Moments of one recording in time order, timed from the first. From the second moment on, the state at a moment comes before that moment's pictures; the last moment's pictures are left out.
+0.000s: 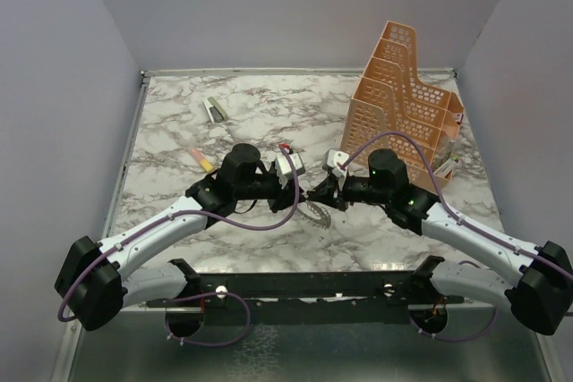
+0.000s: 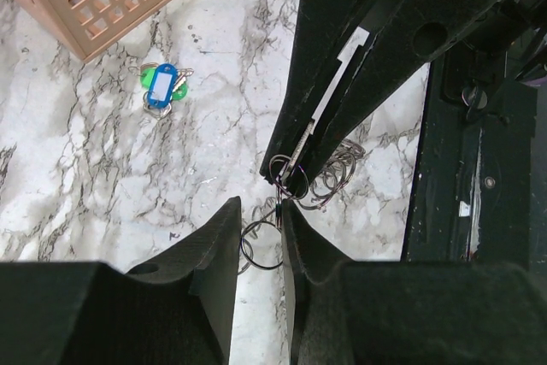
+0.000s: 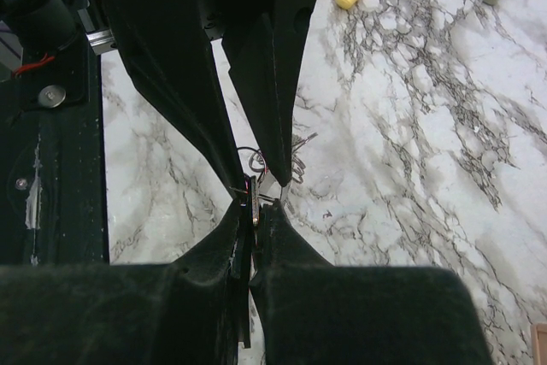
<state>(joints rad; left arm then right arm) -0.75 1.13 0.75 -0.04 0.55 0.12 0.75 1.05 0.66 0.07 -0.57 -0.23</state>
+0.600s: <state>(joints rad) -0.75 1.13 0.75 -0.04 0.56 0.12 0.75 1.08 0.68 0.06 -0.58 -0.23</state>
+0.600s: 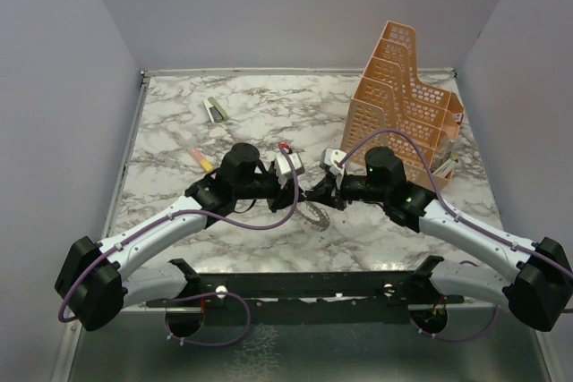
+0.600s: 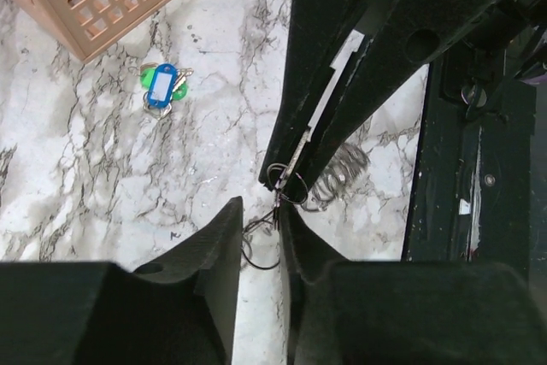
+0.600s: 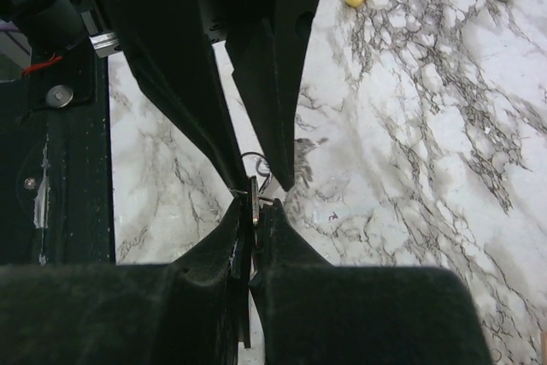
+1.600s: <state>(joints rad) -0.75 1.08 0.75 -0.04 0.64 0.16 0.74 1.02 0.64 0.05 -0.49 -0.20</state>
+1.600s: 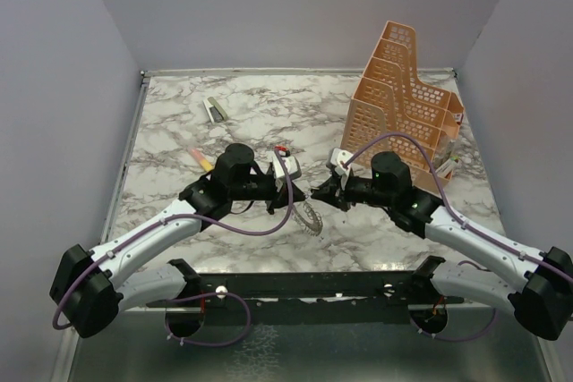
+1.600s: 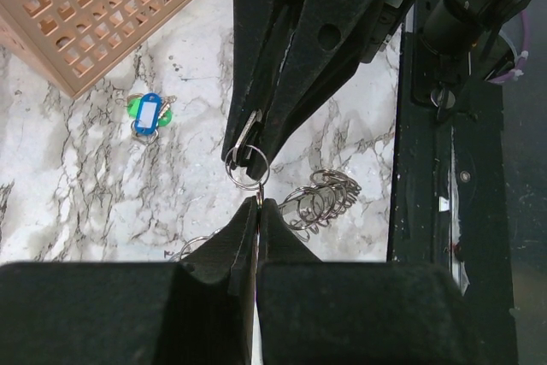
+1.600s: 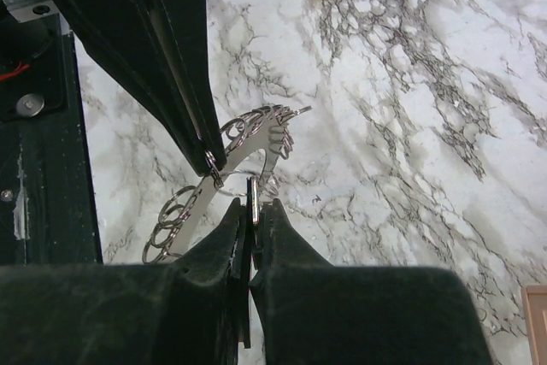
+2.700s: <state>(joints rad) -0.75 1.07 0.74 -0.02 0.63 0.13 0.77 1.08 0.80 -0.18 -0.51 -0.28</state>
